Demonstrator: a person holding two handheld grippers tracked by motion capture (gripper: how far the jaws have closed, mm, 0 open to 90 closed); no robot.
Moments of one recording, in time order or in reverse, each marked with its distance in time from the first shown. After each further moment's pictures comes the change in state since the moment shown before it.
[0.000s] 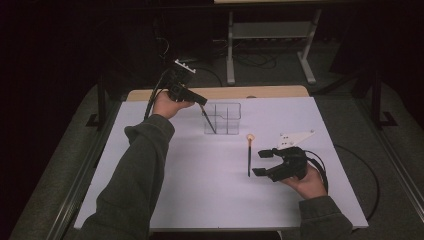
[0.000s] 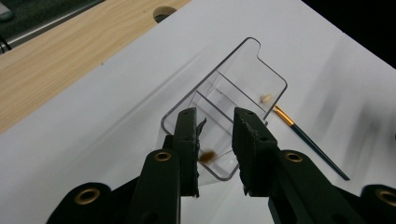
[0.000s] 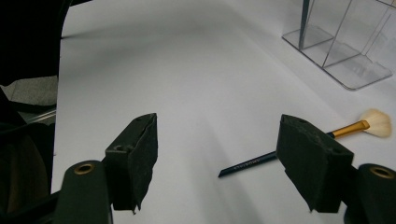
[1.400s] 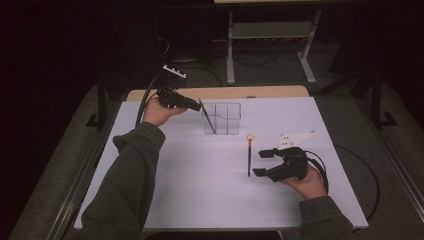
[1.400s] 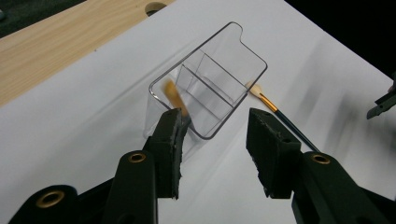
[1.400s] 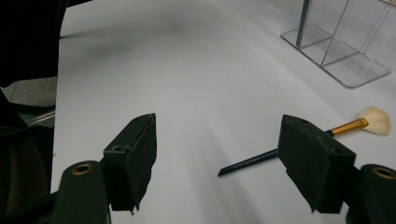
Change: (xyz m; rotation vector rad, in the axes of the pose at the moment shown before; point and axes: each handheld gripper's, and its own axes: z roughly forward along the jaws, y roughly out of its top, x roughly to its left) left arm -0.006 -0.027 -0.020 -0.046 -0.030 -0.014; right arm 0.000 -0.001 -0.001 0.001 -0.004 0.012
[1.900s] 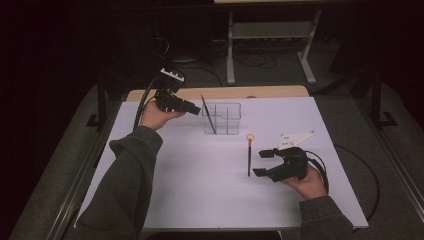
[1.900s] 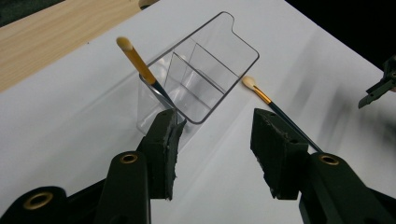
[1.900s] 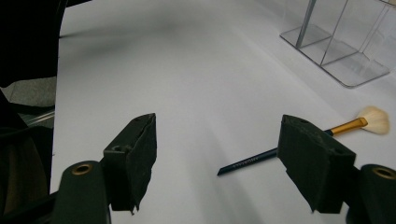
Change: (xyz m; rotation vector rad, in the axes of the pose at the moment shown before) left arm -0.005 -0.011 -0.004 0.006 -0.013 0.011; right arm -0.001 -0.001 0.000 -0.002 -0.001 -0.004
